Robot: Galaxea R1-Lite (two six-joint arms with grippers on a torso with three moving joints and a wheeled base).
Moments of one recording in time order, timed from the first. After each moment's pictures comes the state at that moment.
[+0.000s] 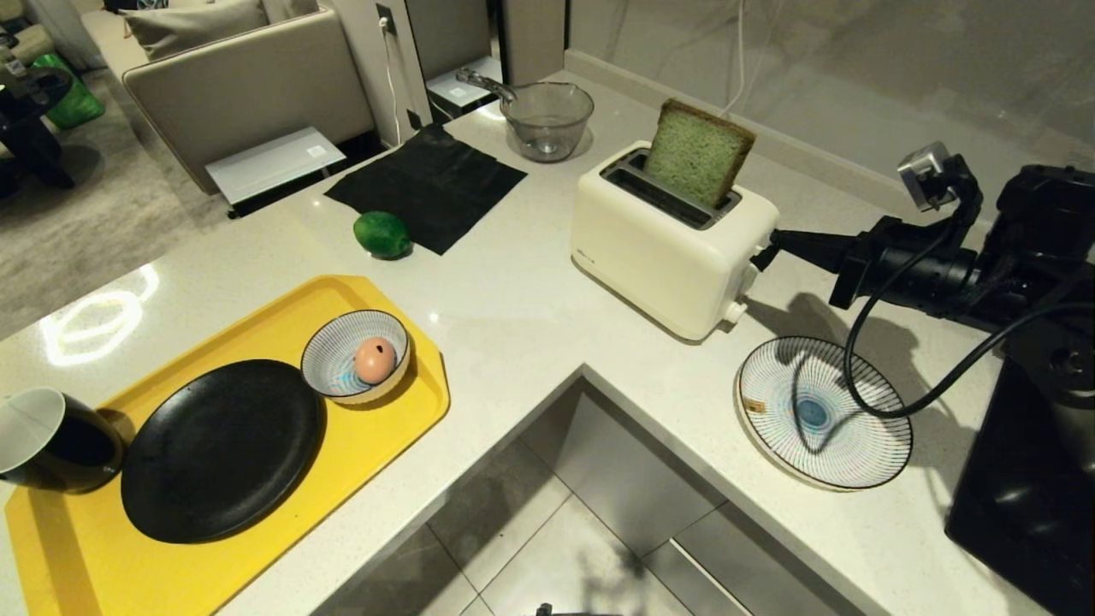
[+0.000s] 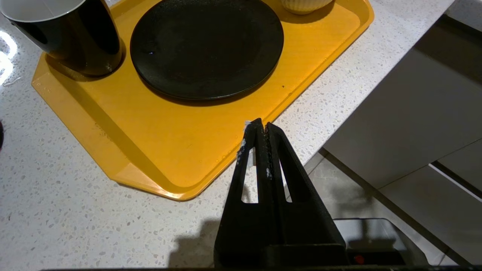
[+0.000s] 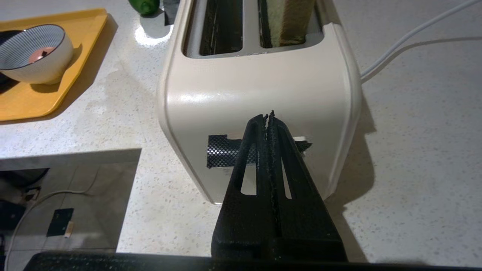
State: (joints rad) left arm 0.01 0.00 0.00 0.00 0.00 0.00; right arm 0.04 1.81 -1.05 -0.81 0.71 -0.10
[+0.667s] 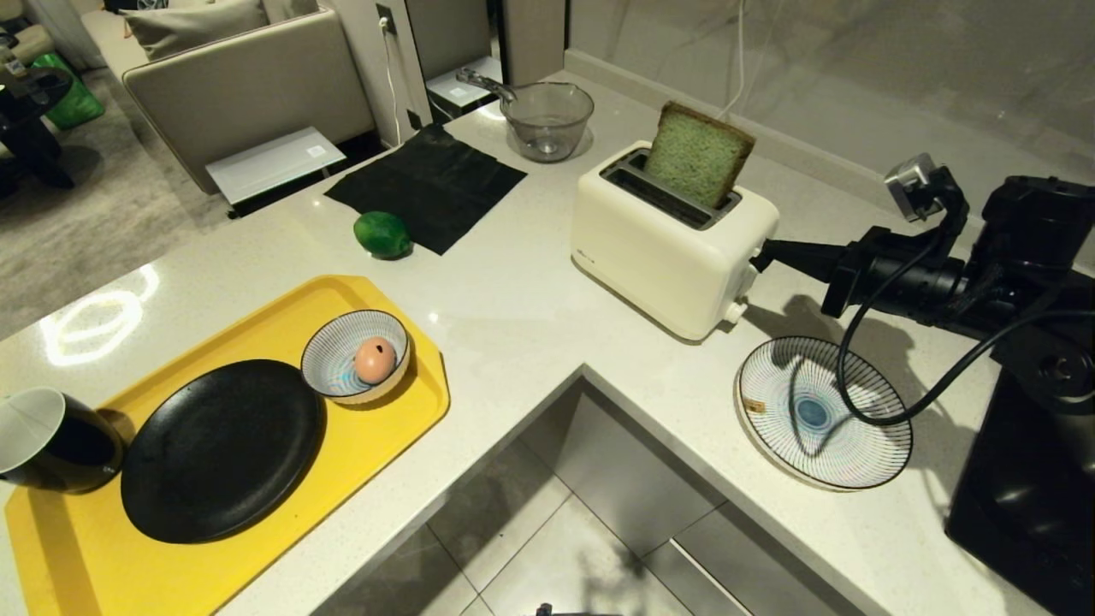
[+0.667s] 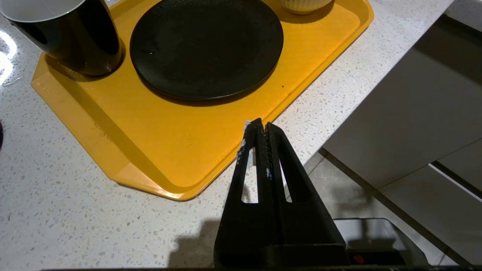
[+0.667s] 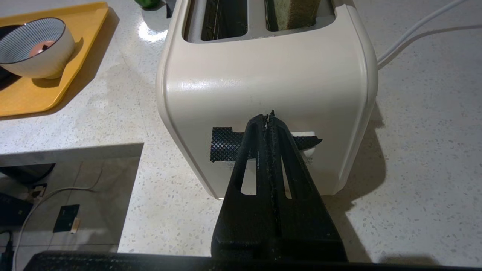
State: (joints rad) left arm 0.01 0.00 0.00 0.00 0.00 0.00; right arm 0.05 1.83 -1.04 -0.82 0.71 -0.10
